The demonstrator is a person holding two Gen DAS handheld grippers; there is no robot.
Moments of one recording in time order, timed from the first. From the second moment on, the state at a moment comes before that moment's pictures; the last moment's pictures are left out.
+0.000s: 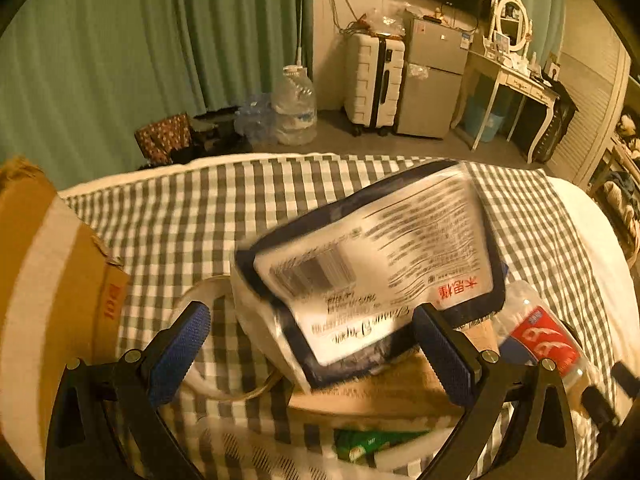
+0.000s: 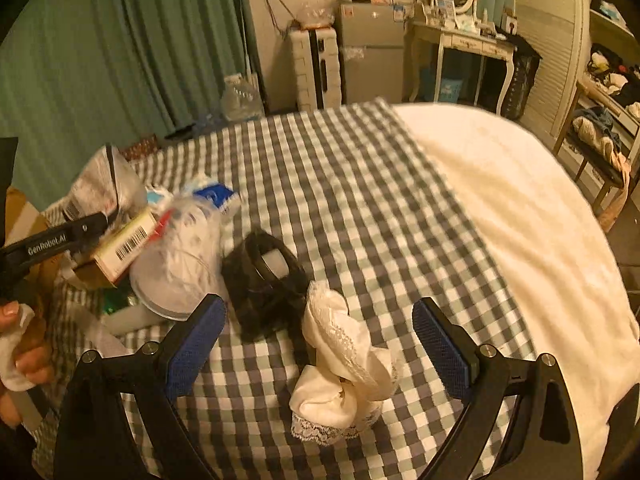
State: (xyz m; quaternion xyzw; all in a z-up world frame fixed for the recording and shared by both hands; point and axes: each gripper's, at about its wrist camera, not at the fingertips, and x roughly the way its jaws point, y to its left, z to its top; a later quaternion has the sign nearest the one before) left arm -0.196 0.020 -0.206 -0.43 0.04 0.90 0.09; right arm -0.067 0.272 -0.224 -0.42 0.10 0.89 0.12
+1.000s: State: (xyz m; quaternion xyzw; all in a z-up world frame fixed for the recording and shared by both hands) left arm -0.178 0.042 -0.158 -0.35 0.10 0.92 0.12; right arm -0.064 0.268 -0.250 -0.46 0.12 0.87 0.09
